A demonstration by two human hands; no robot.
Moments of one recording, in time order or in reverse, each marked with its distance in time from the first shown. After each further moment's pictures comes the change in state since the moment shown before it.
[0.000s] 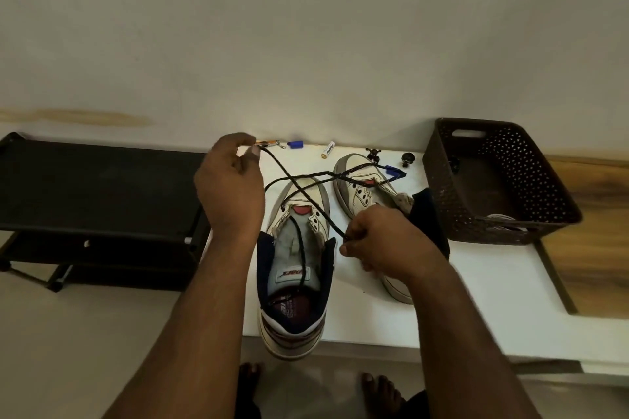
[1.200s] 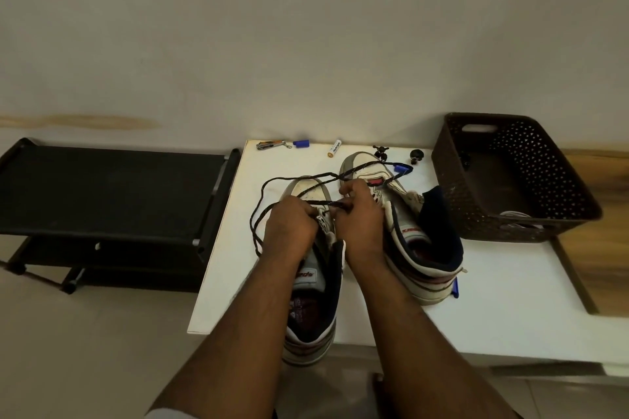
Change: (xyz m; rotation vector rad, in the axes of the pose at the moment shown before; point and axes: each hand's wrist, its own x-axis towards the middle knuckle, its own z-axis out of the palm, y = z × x) left_hand -0.035 -0.024 0.044 0.497 -0.737 -0.314; right_hand 0.082 0.012 0.069 0.479 0.616 -0.069
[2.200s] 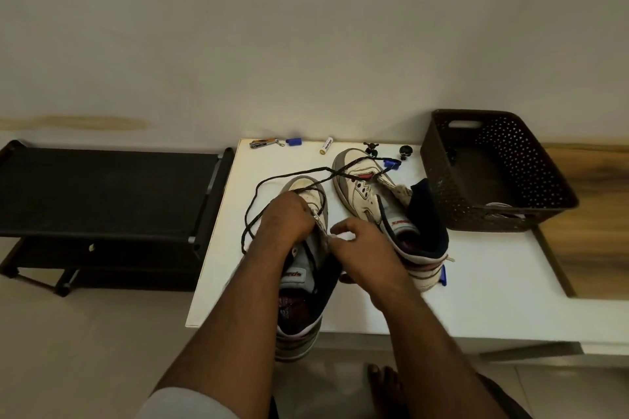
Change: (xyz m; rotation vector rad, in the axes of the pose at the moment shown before) left_hand 0.009 -0.002 -0.001 0.230 -0.058 0.090; right_hand -0.056 -0.019 -0.047 -0.034 -0.382 0.367
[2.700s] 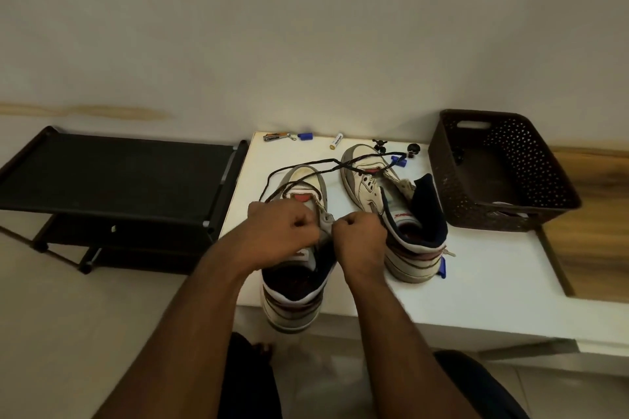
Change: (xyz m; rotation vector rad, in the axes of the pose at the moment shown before) left_hand -0.091 -0.008 -0.058 -0.069 -0.186 0.284; right_hand 0.003 0.000 0.021 -0.069 0.356 -0.122
